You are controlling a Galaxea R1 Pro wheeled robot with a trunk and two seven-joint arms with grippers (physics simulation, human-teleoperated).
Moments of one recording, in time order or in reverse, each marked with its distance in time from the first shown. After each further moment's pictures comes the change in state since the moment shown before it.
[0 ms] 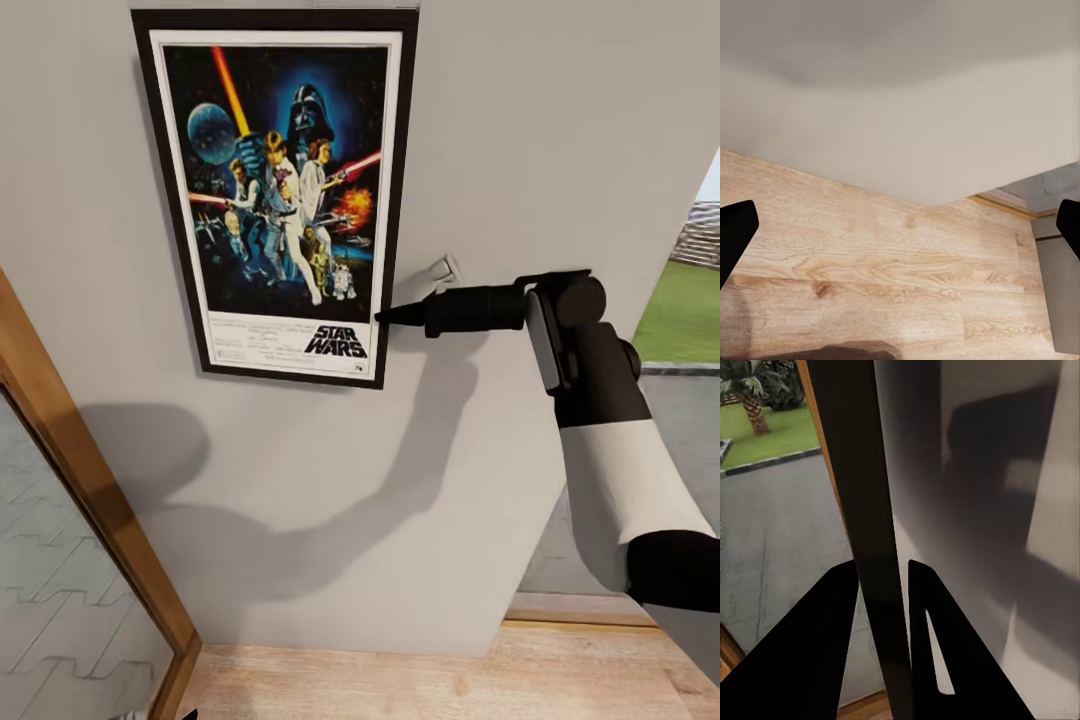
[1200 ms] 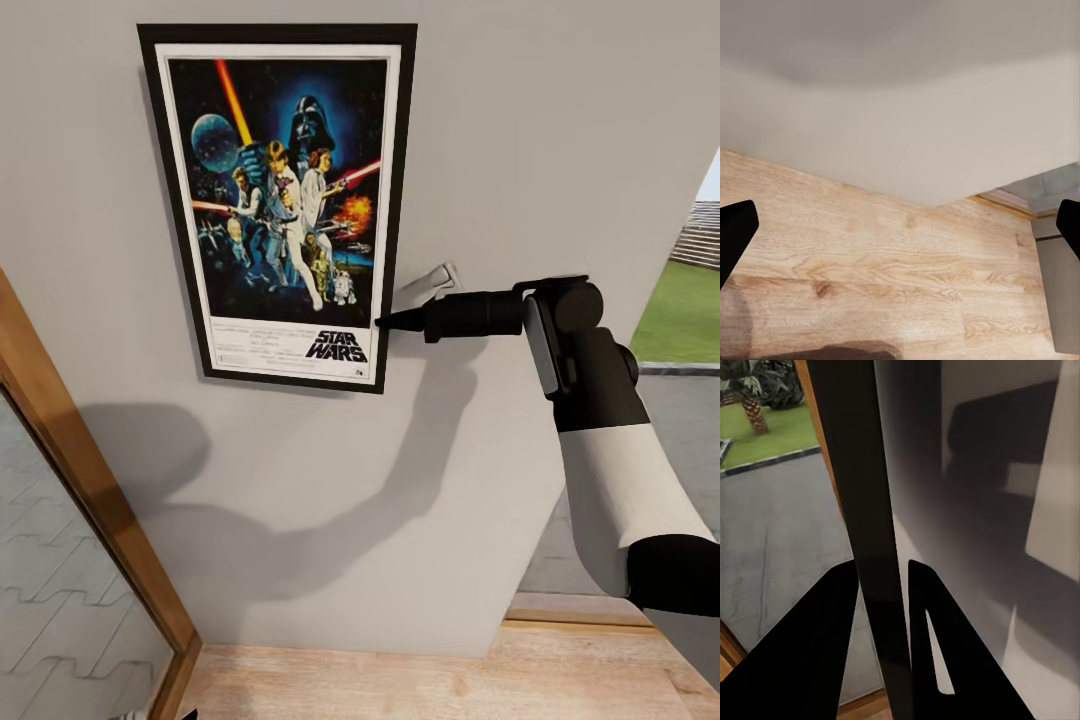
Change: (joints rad) left arm 0.000 0.000 0.000 0.000 0.000 0.000 0.001; right arm 0.015 -0.001 0.000 0.001 0.002 -0.003 -0.002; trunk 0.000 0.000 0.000
